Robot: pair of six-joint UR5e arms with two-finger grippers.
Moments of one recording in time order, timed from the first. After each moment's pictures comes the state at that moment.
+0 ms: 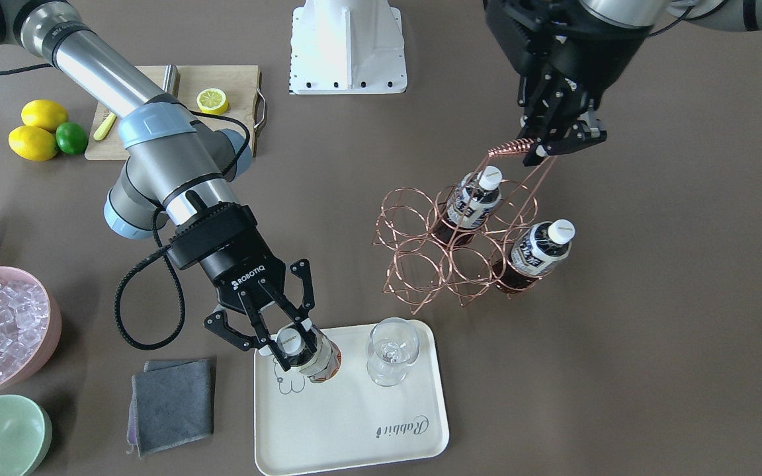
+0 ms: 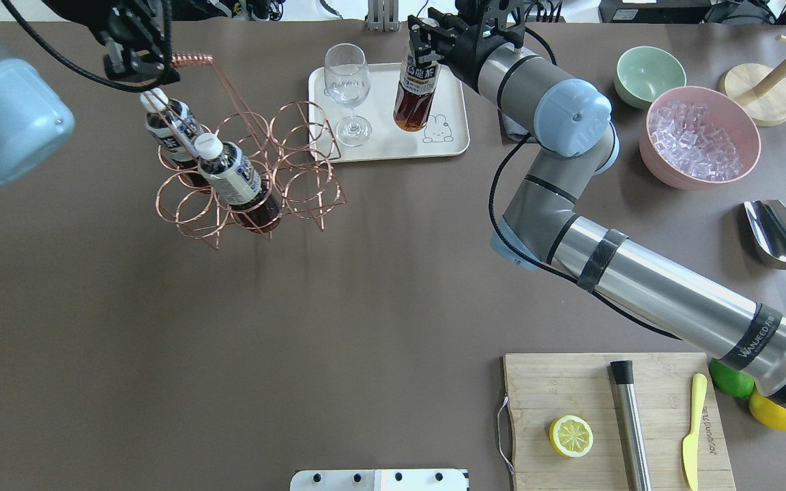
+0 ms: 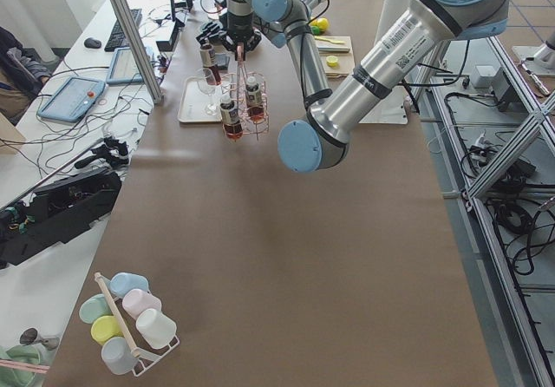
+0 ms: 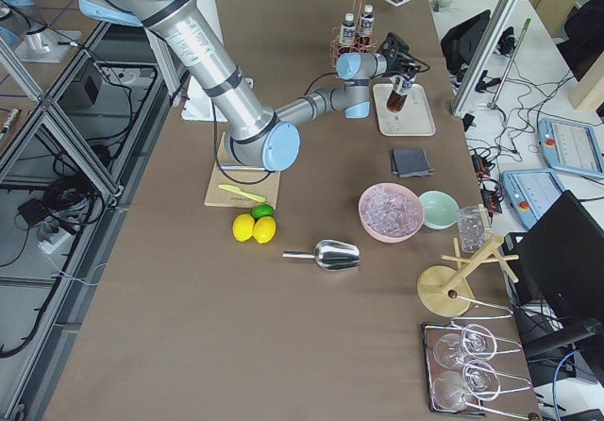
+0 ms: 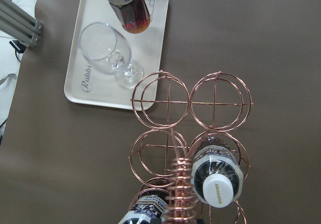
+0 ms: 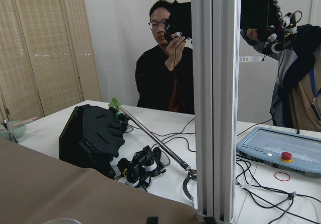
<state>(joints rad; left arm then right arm) -1.04 -2.33 -1.97 -1.13 -2.21 0.53 0.73 -0.80 1.16 -0.23 1.35 0.69</state>
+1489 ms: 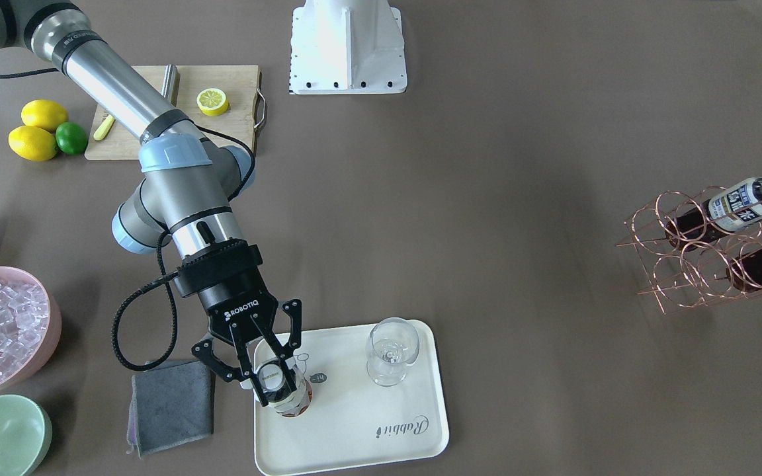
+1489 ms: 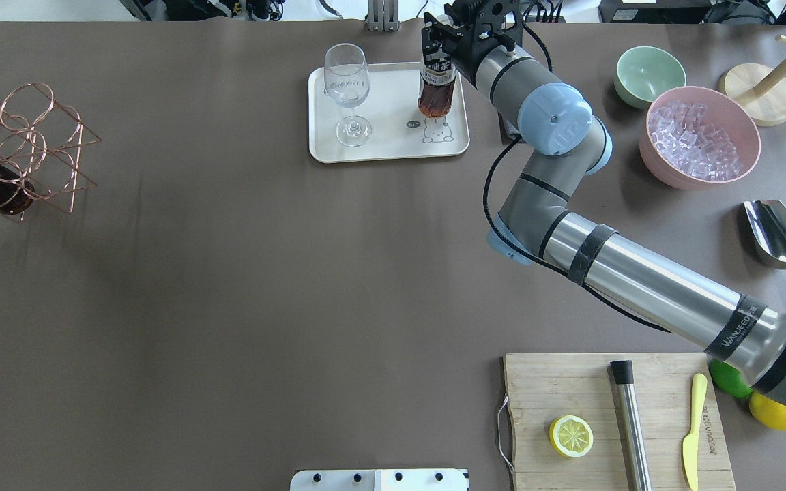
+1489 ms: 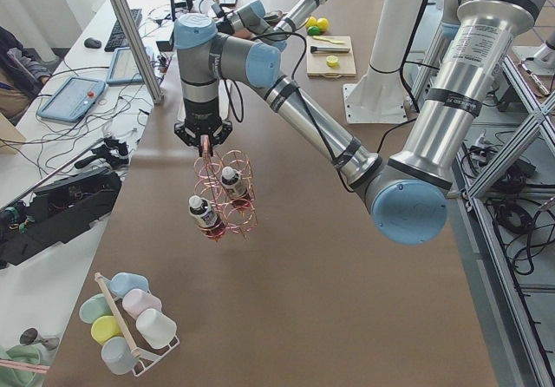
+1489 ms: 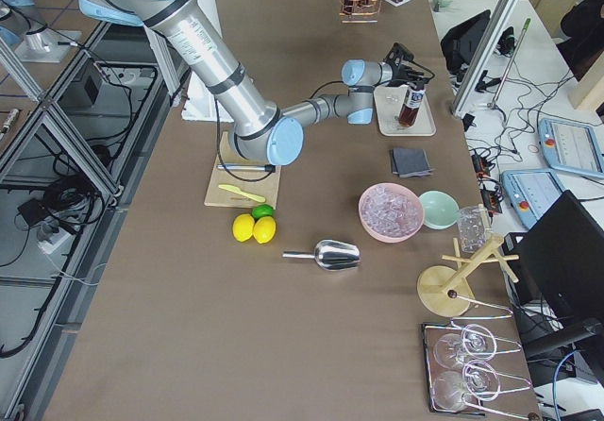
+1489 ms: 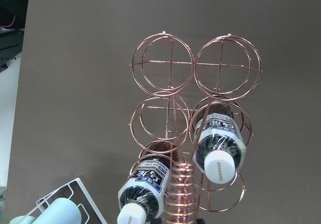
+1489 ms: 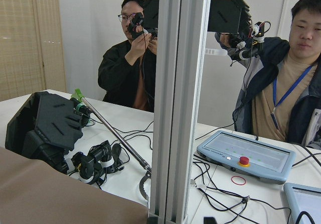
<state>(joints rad) -1.51 -1.93 -1.91 -1.07 -2.23 1.18 0.73 -0.76 1.04 -0.23 1.24 0.61</state>
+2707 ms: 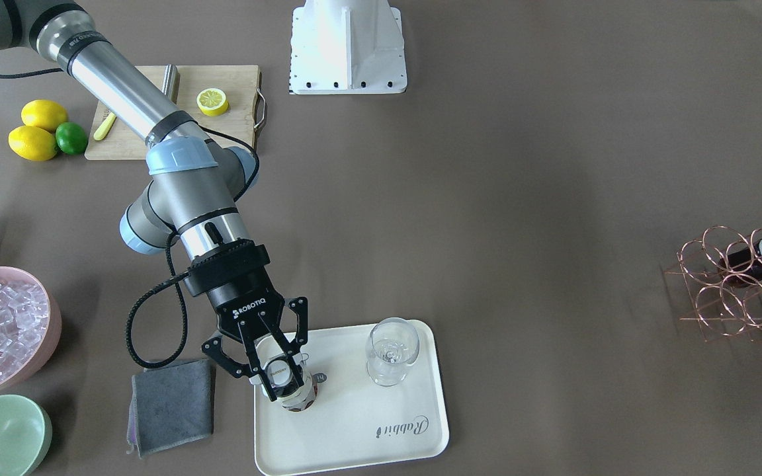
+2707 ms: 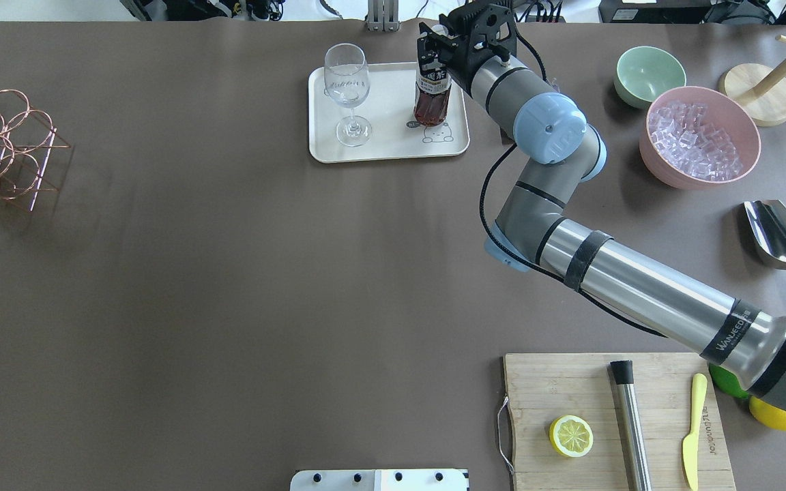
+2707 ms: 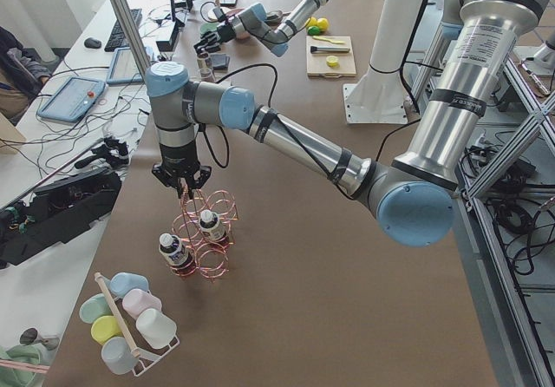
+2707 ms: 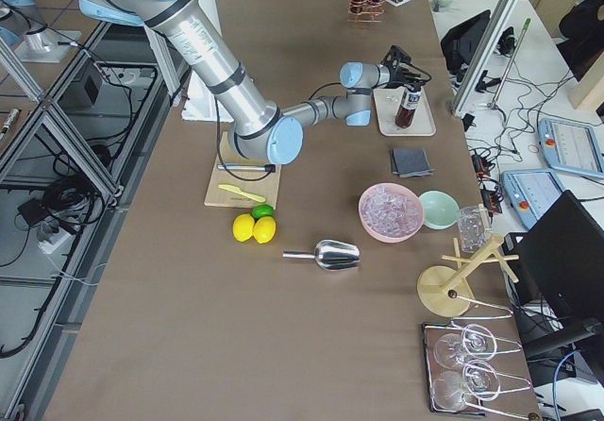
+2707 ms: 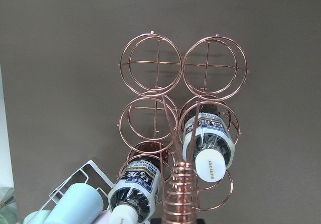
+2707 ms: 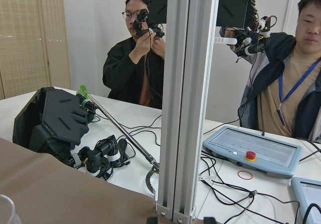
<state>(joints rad) -1.53 -1.92 -1.69 -1.25 -2.17 1.41 0.71 -0.76 1.01 -0.20 1.24 0.61</state>
